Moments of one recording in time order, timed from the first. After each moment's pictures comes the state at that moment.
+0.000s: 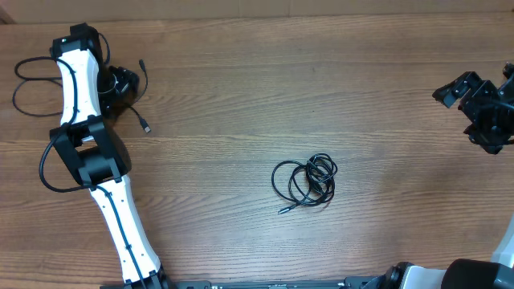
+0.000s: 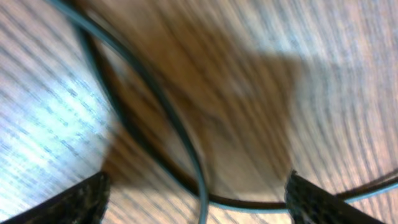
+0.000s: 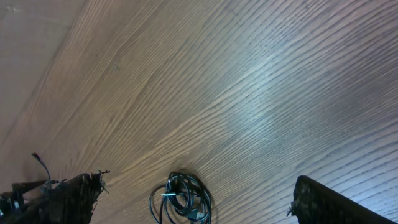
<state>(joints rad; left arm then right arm) 0.30 2.68 2.51 -1.37 0.05 -0.75 -0.43 1.50 1.65 -1.33 -0.36 0.34</state>
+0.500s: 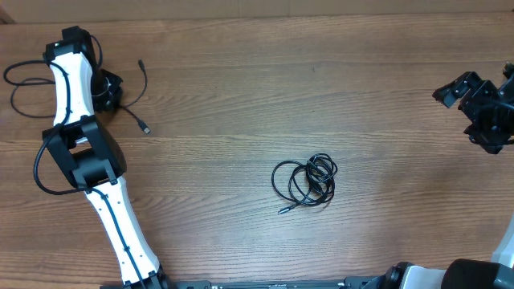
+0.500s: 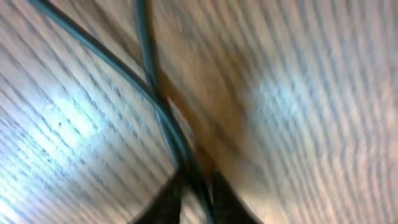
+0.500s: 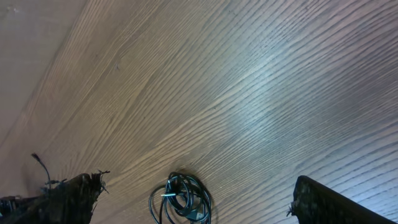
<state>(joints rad) 0.32 2.65 2.44 -1.29 -0.03 -0.79 -0.43 1.50 1.65 -1.33 -0.36 0.34</state>
